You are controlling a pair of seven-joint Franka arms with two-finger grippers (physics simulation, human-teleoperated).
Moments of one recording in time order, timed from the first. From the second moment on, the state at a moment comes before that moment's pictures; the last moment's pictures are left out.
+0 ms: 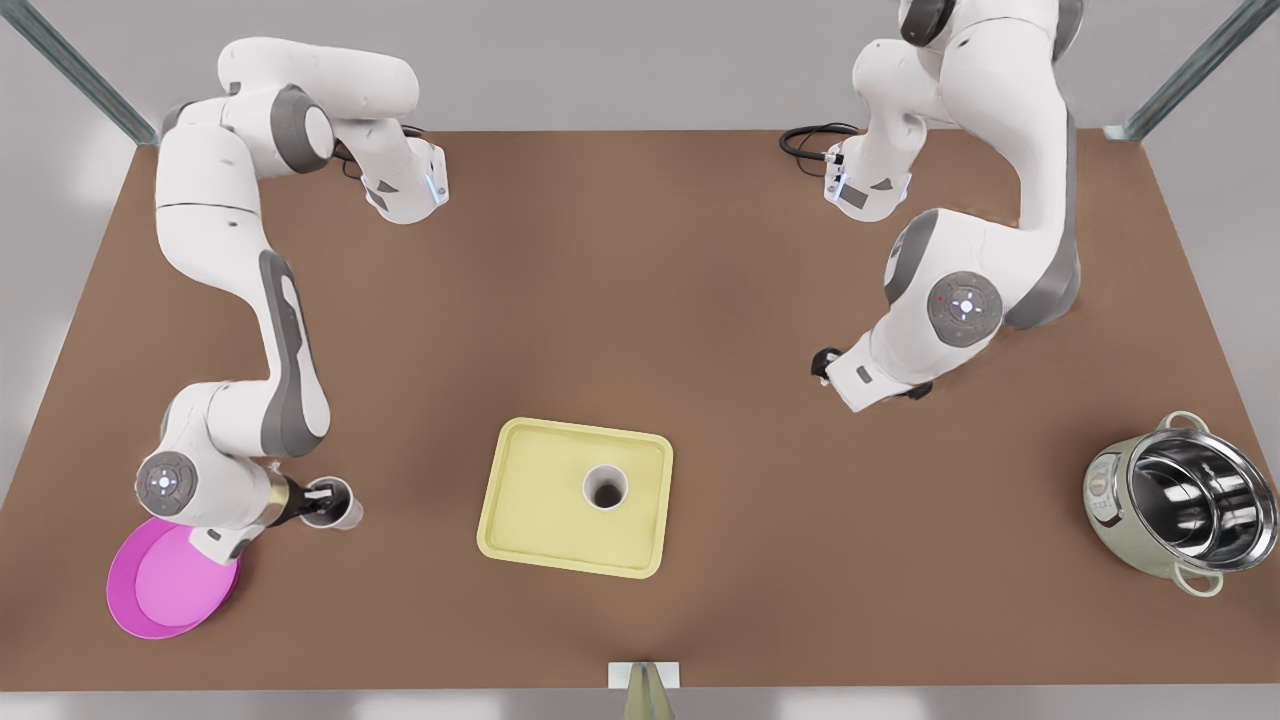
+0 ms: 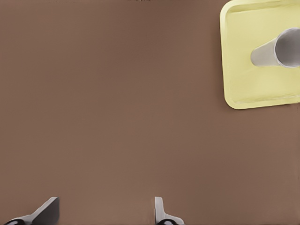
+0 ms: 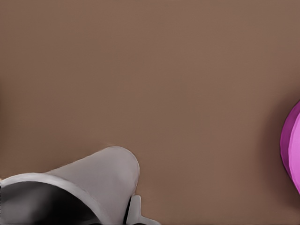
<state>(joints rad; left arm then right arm) -0.43 0.40 0.04 -1.38 -0.05 1.67 -0.09 -0.08 0.78 0.13 -1.21 -0.08 1.89 -0.23</state>
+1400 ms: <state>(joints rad) -0.72 1.17 0.05 -0.86 0.00 2.32 -0.85 0.02 0.14 0.02 -1.54 -0.06 1.54 -0.23</state>
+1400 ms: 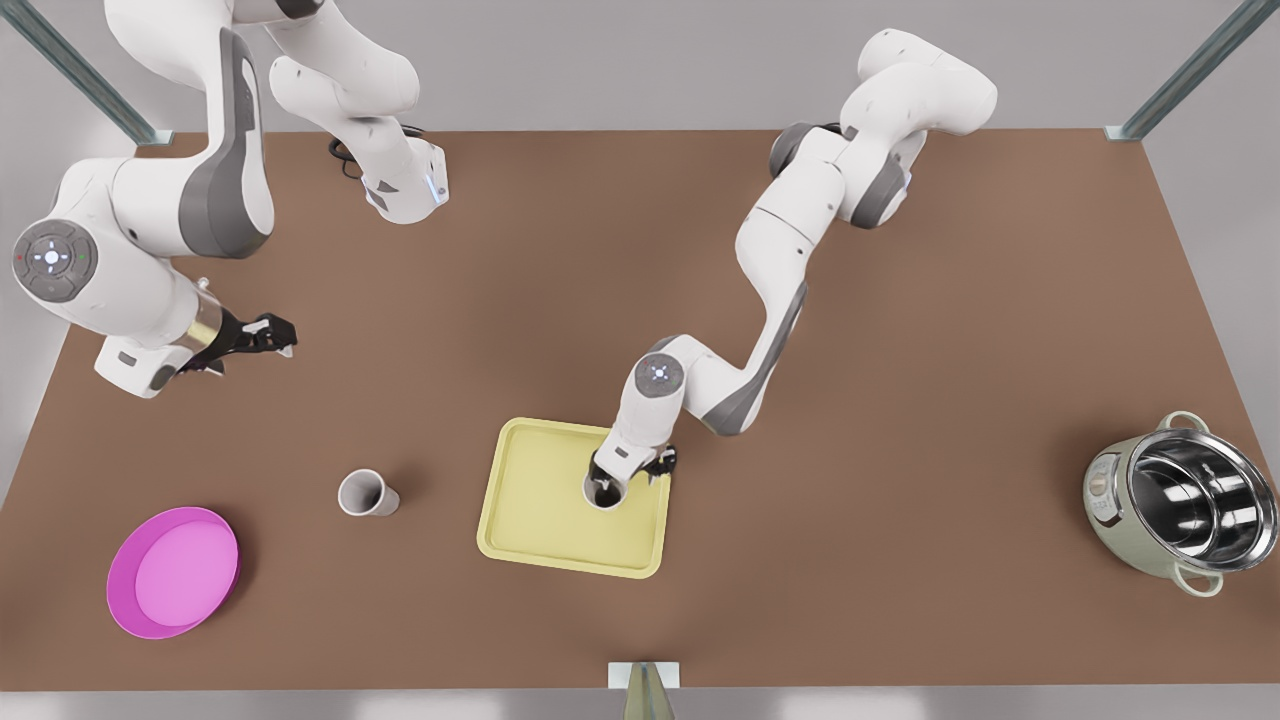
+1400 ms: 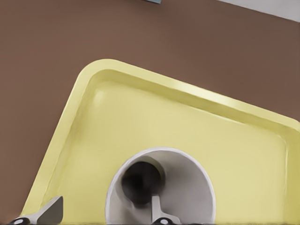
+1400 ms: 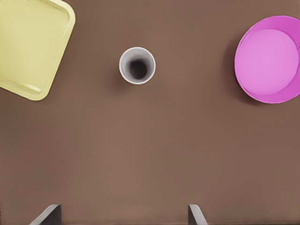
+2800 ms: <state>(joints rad) -0.17 0.75 -0.02 -1.47 -0.07 2.23 -0.36 0.00 0.23 0.01 -1.40 -0.07 1.54 -0.04</state>
